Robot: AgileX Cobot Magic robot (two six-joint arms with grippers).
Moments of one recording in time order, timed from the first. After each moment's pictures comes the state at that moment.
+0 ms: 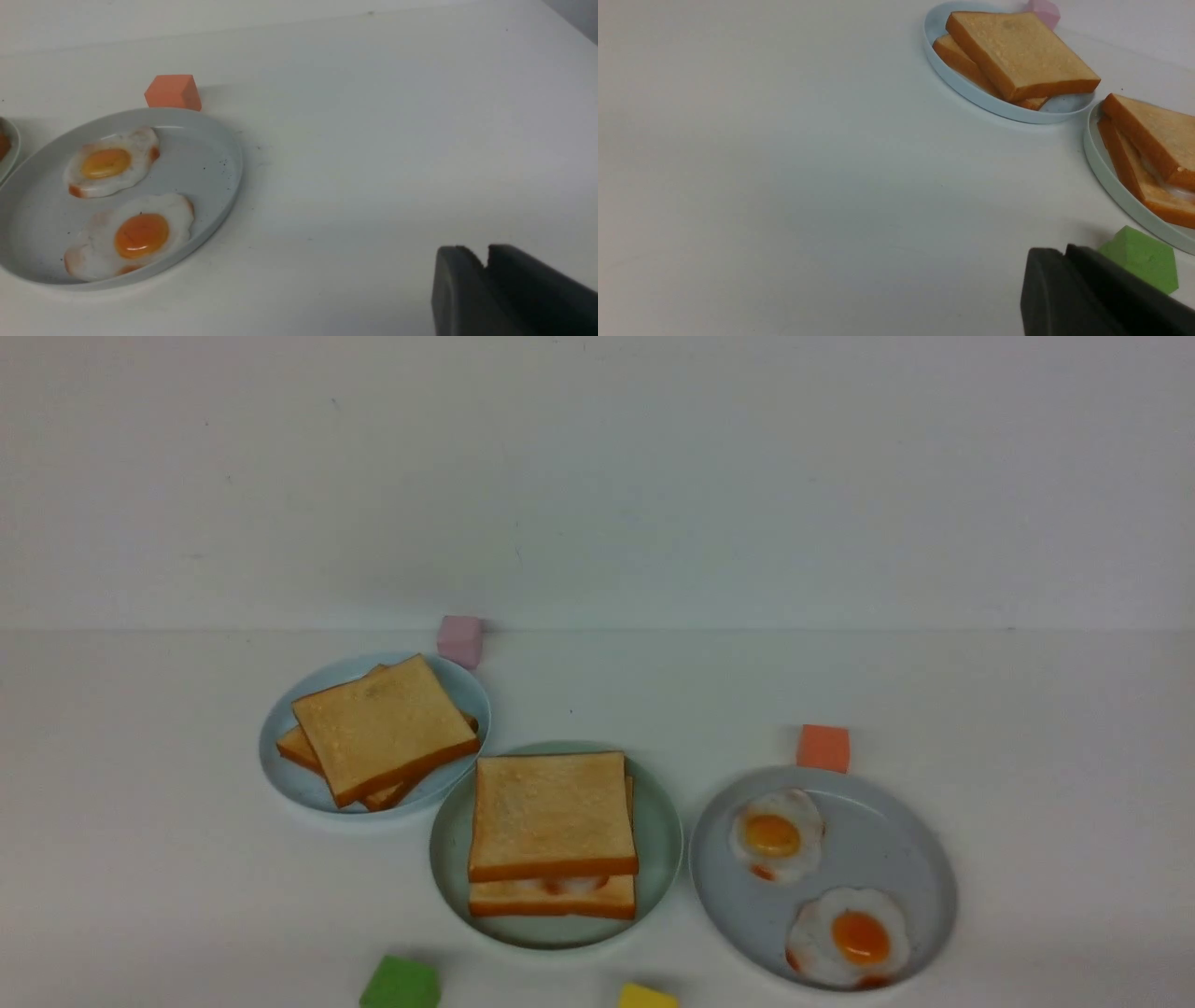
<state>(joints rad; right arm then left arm) 0.03 -0.01 0.02 -0.17 0.39 0.26 -0.12 -0.01 0.03 0.10 0.39 -0.44</state>
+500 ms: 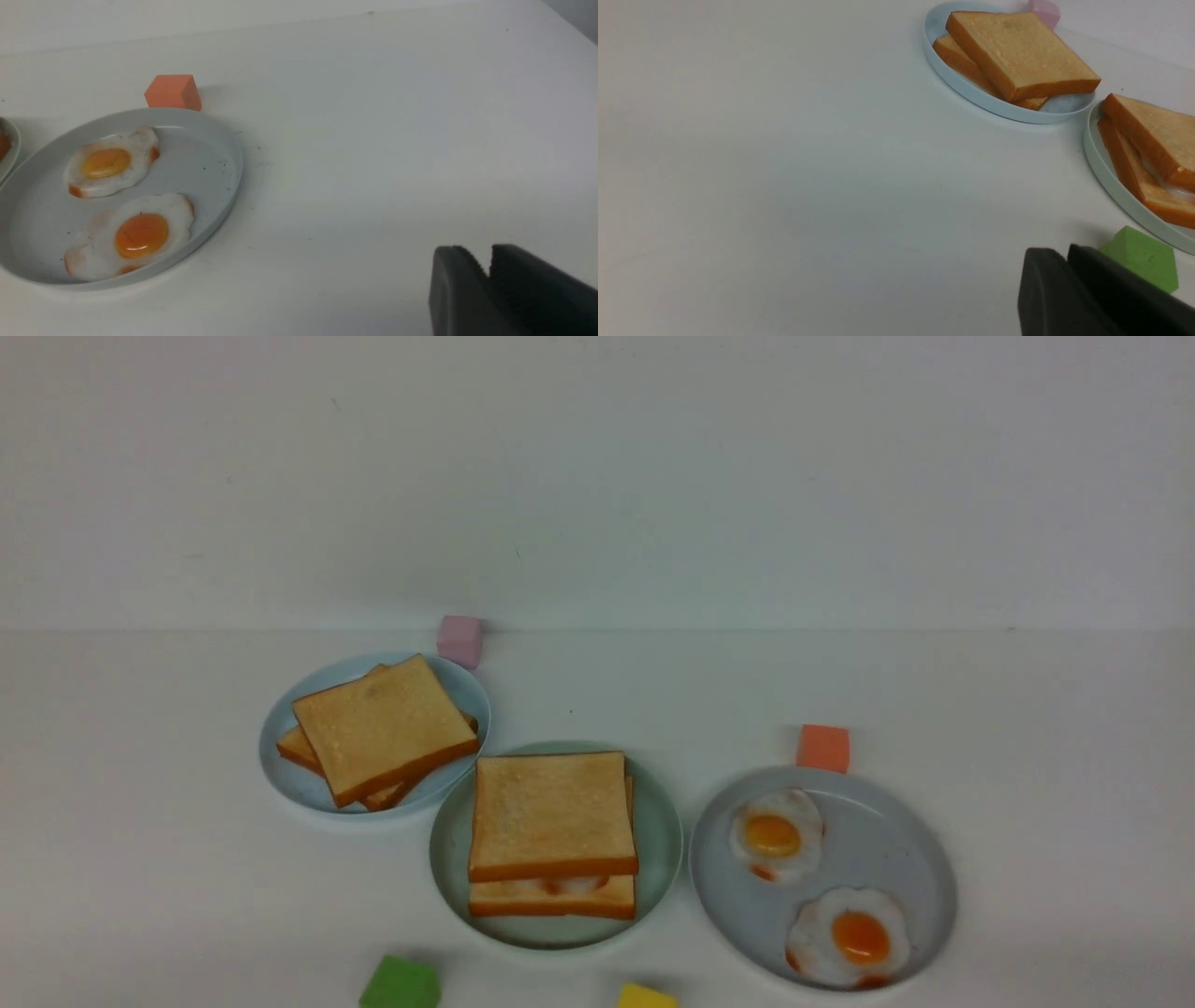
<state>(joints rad) 0.03 -0.01 0.02 -0.17 0.39 0.26 -0.12 -0.01 0.03 0.10 0.39 -0.44</state>
